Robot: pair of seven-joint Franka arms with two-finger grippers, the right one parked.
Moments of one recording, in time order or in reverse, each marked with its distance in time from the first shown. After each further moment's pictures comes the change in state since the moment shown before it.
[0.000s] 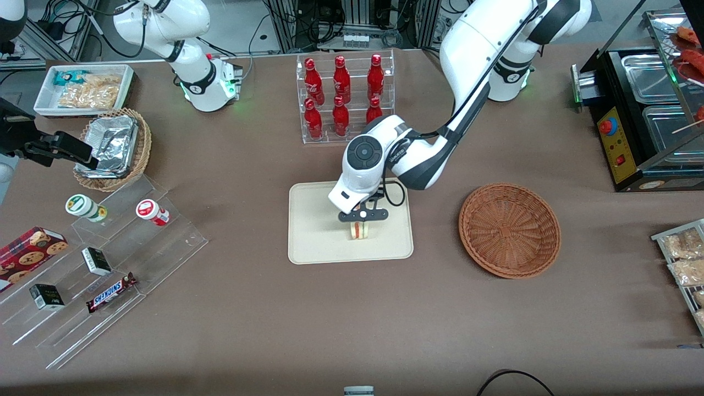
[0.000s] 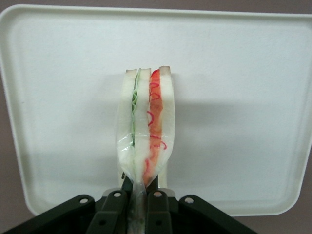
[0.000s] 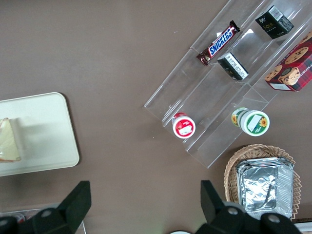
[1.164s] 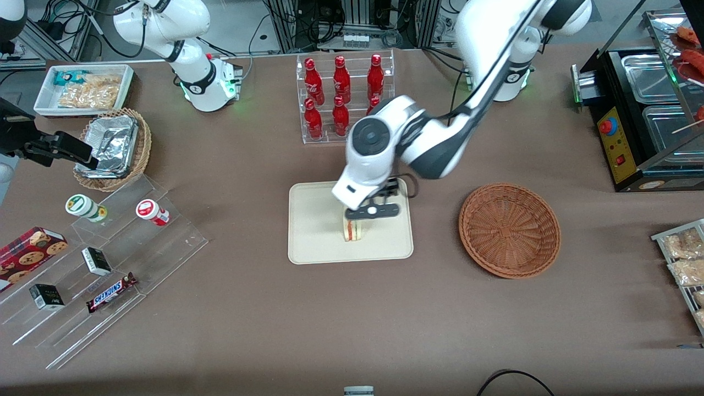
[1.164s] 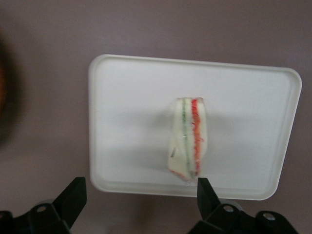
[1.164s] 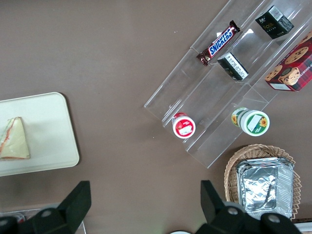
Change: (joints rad) arm 0.077 -0.201 0.021 0.081 -0.005 -0.309 -0.006
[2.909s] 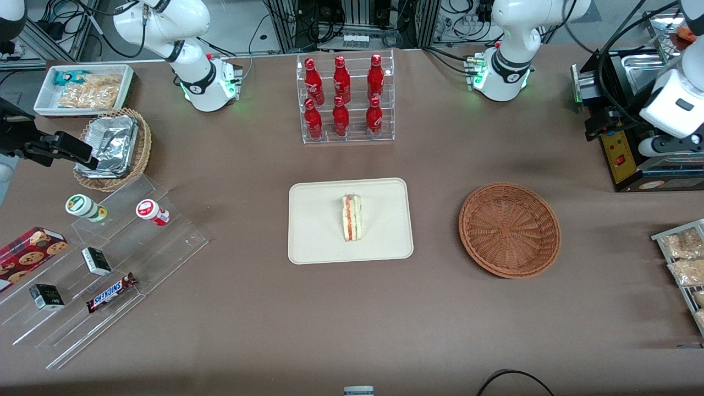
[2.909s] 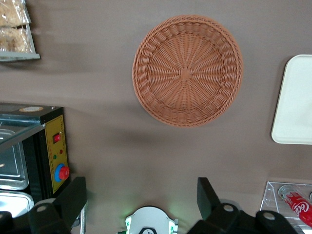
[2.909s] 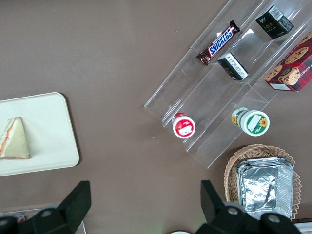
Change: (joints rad) arm 0.602 -0.566 0.103 -0.225 -0.022 -0.426 0.779
